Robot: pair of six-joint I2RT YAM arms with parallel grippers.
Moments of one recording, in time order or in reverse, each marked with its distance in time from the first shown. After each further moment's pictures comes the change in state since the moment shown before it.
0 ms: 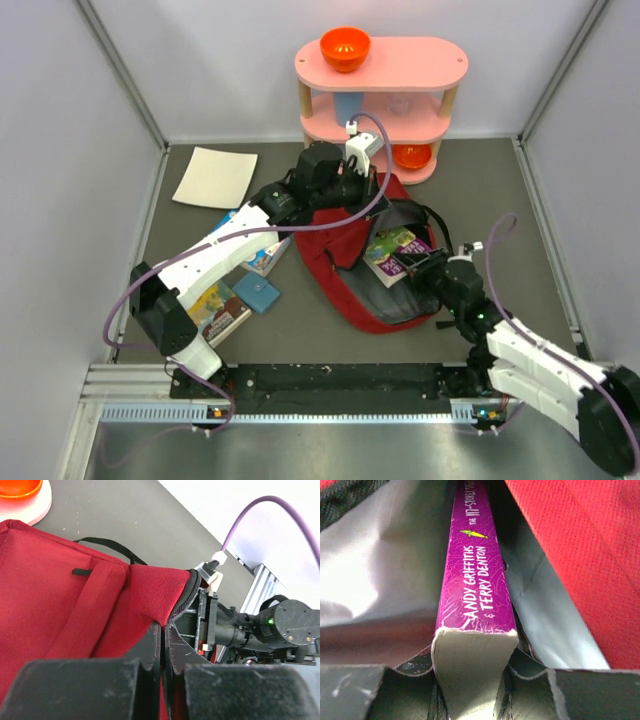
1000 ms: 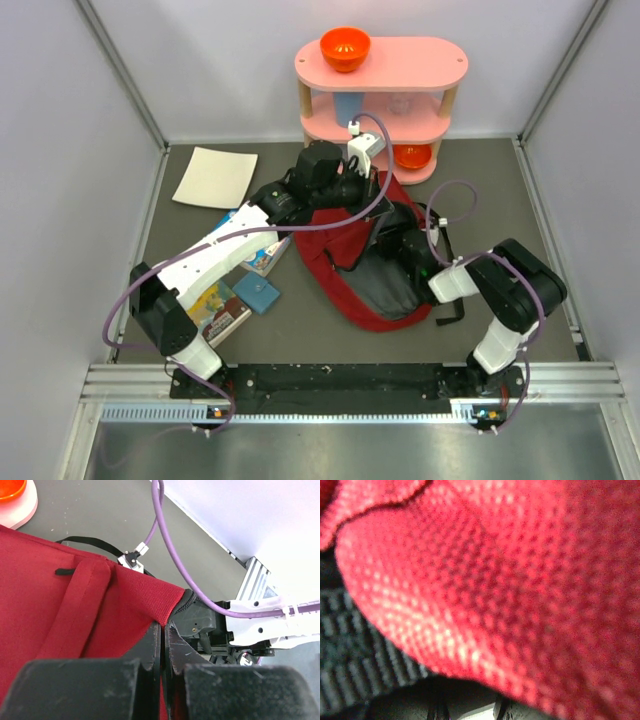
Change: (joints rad) left arm 0.000 -0.001 0.008 -0.006 0.050 0.011; right arm 0.008 0.922 0.246 0.728 0.134 0.039
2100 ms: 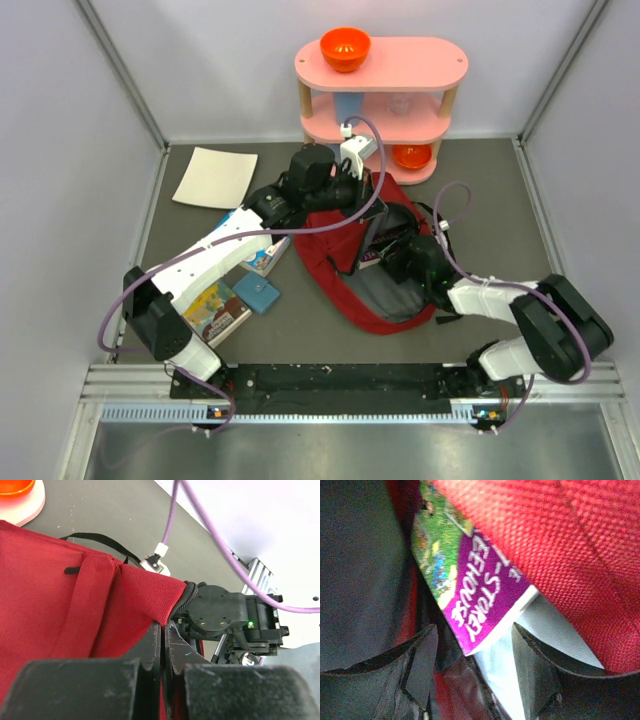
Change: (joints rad) left arm 0.019 -0.042 -0.061 0.027 -0.001 -0.005; right arm 0.006 -0.326 -0.048 -0.517 -0.105 -0.229
